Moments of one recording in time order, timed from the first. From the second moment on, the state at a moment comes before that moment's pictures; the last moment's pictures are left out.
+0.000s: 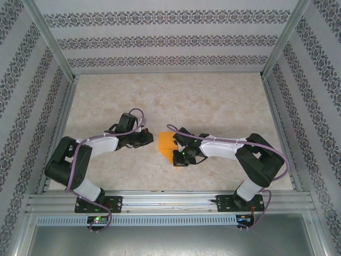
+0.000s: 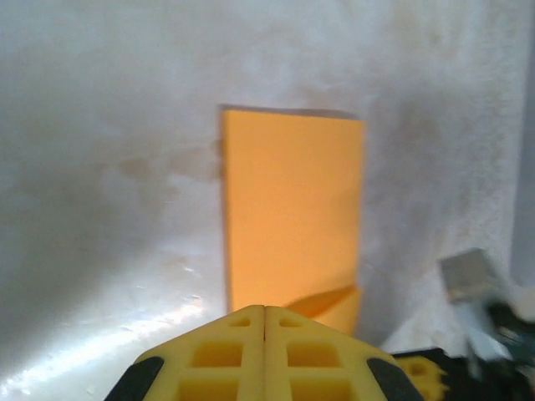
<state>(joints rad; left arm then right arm) -0.37 1.54 0.70 -0.01 0.54 -0.67 0.80 1.65 0.82 -0.44 -0.33 0.73</state>
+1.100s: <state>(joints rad) -0.57 1.74 0.72 0.07 0.59 -0.73 0.79 1.63 0.82 -0.45 -0.33 0.73</state>
